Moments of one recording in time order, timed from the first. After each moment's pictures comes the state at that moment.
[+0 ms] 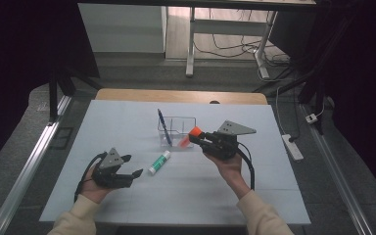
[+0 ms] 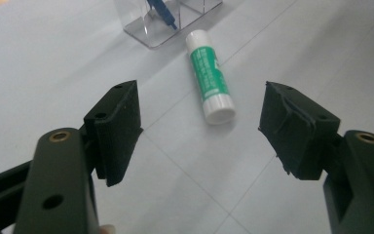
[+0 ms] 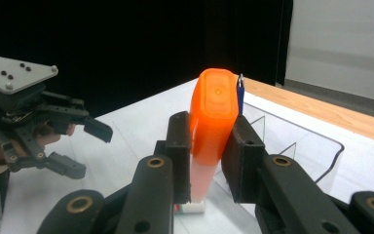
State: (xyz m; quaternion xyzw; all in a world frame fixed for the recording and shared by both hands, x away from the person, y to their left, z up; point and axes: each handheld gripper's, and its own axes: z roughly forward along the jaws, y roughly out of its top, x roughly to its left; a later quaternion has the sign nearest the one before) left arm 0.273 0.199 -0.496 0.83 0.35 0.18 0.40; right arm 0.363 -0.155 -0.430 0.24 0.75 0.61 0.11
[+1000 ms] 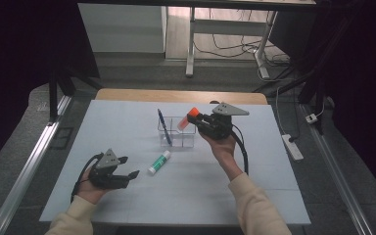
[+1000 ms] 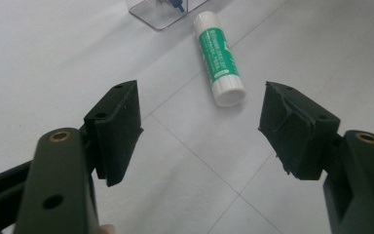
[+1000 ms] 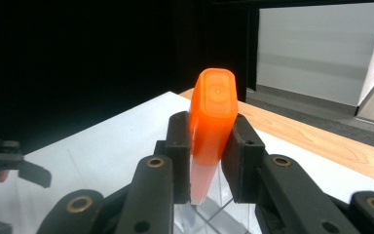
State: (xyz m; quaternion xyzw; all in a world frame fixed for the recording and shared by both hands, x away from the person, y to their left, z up) left arm 0.274 0.208 -0.501 0.83 0.36 0.17 0.39; right arm 0.413 -0.137 -0.418 0.28 0.74 0.60 0.15
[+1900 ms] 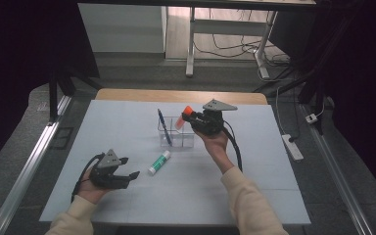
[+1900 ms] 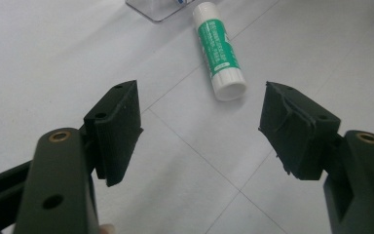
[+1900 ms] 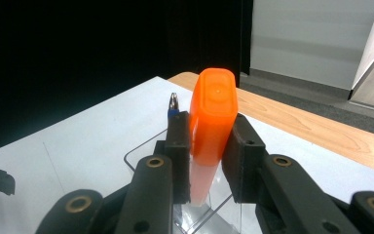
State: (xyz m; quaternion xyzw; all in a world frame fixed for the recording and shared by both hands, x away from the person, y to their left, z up) left arm 0.277 0.207 -0.505 0.84 0.36 0.16 0.38; right arm 0.438 -0.117 -0.434 0.29 0.75 0.57 0.15
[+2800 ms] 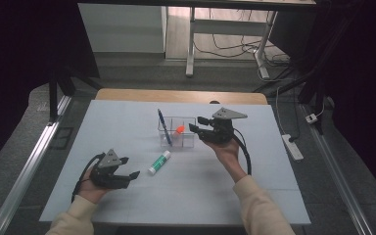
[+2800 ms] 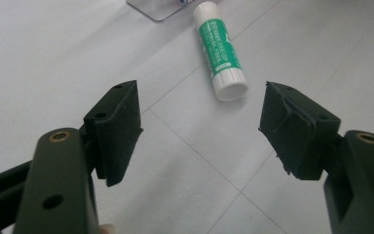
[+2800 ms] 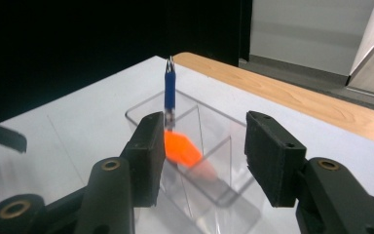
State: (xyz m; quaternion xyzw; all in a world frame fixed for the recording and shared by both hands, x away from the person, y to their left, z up) left arm 0.278 0.207 -0.505 0.84 0.36 0.16 0.38; right arm 0.418 -0.150 -0.443 0.29 0.77 0.55 0.14
